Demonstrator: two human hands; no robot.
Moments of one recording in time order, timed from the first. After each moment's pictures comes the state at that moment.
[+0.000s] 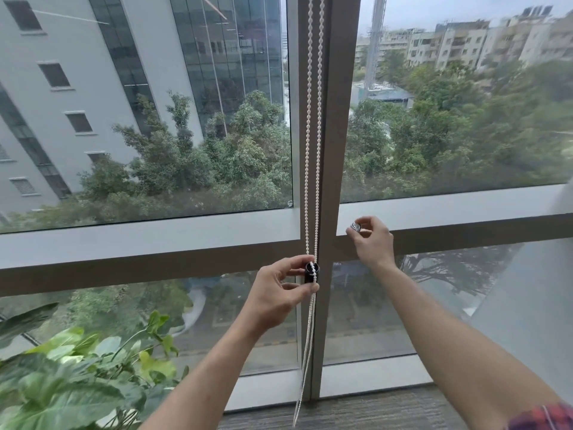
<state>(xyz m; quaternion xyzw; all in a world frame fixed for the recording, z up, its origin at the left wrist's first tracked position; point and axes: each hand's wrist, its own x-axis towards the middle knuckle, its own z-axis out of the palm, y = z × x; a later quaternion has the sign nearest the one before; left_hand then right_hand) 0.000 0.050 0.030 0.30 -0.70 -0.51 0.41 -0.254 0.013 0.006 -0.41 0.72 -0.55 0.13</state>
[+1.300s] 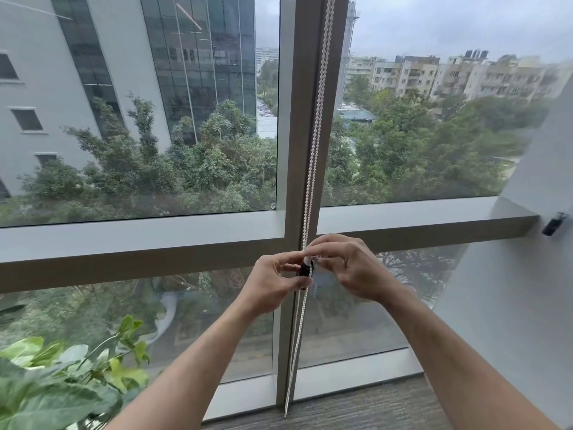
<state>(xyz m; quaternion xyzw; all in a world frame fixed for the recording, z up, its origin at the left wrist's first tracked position) 0.004 0.061 0.047 0.23 -0.72 -0.53 0.38 -0.174 0.143 0.096 -0.75 0.54 -0.36 0.09</state>
